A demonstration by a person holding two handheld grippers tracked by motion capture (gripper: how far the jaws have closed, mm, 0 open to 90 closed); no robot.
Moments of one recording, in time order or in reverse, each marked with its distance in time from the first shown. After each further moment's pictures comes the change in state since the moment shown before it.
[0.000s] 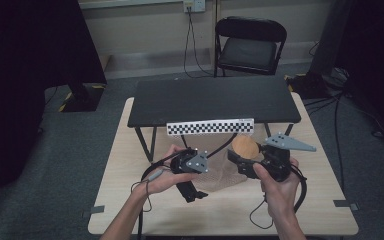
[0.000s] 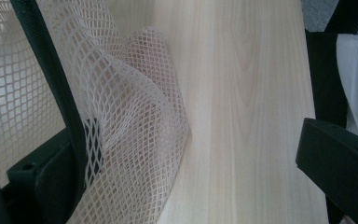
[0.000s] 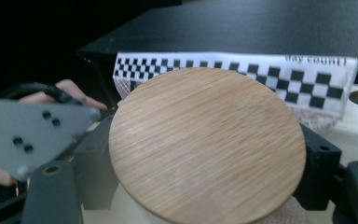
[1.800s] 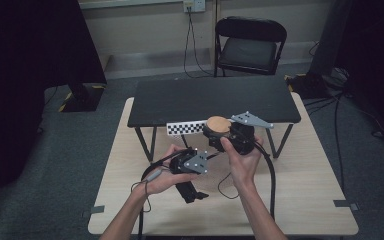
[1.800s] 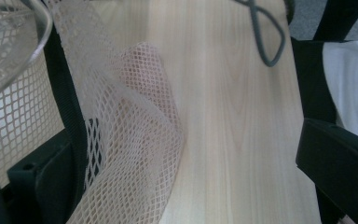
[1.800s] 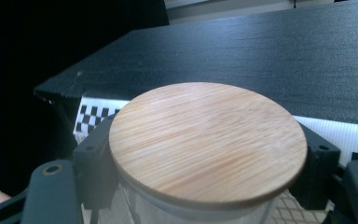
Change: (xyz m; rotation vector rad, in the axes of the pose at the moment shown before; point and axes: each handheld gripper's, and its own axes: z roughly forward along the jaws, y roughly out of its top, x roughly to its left) left arm -0.002 0.001 -0.009 -0.060 -0.031 0.036; right arm 0.004 0.015 0.095 -0.068 -0.057 0.039
